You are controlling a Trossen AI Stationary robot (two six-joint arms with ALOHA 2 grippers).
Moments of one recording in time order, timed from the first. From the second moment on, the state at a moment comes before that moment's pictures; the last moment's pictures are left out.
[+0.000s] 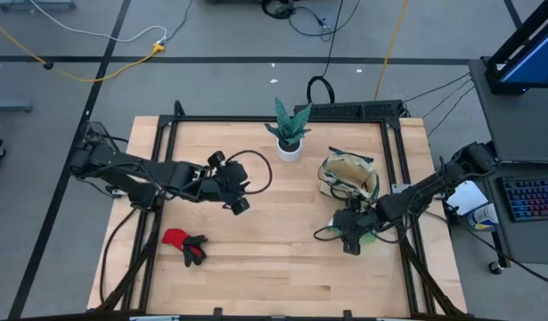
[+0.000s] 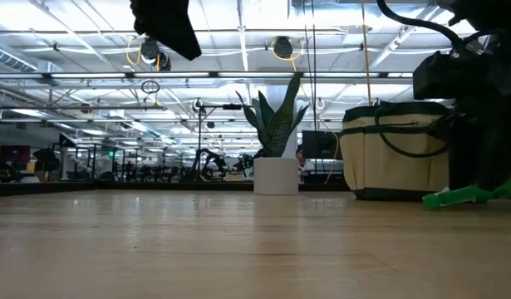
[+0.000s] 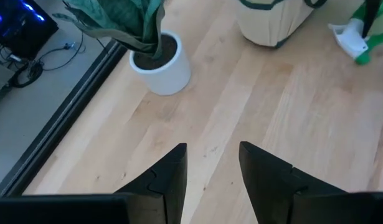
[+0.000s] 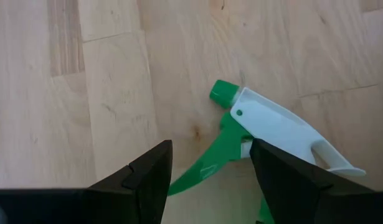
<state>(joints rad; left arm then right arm) -0.20 1.40 1.23 -0.78 -0.59 -0.43 0.44 1.32 0.55 -0.41 0.11 0.61</state>
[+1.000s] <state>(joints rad) -0.20 1.46 1.23 -0.62 -0.58 -0.49 0.46 1.33 0.61 -0.52 0.11 0.52</state>
